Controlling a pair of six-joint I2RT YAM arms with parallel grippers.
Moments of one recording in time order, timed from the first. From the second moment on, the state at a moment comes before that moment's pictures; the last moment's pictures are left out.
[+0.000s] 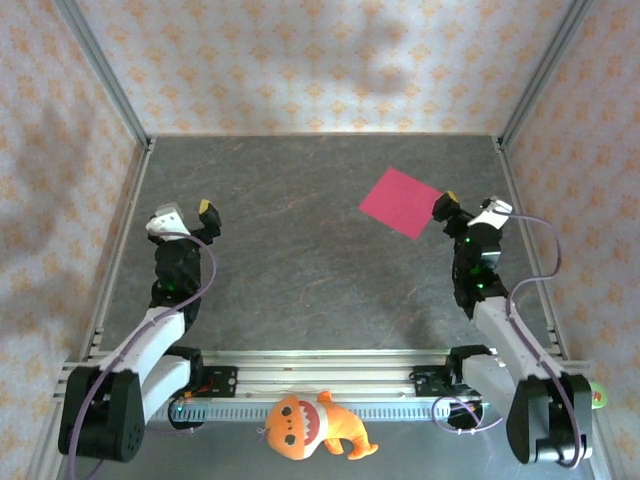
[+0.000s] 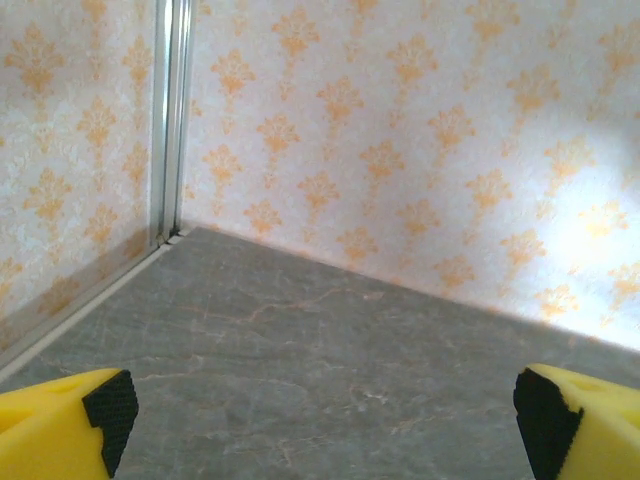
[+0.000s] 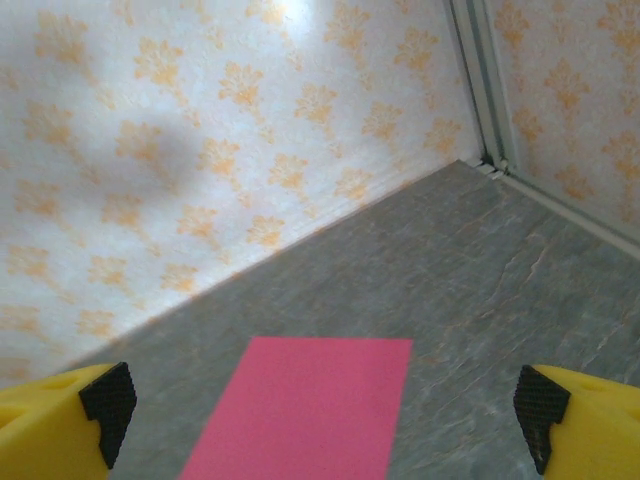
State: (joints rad) left arm -0.03 0.92 0.30 0.61 -0.32 -0.25; right arm 0.07 0.89 0.44 0.31 0.24 0.50
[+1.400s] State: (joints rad) left arm -0.03 0.74 0.61 -0.31 0.21 -0.60; right arm 0.12 1.90 1.12 0.04 -0.18 0.94
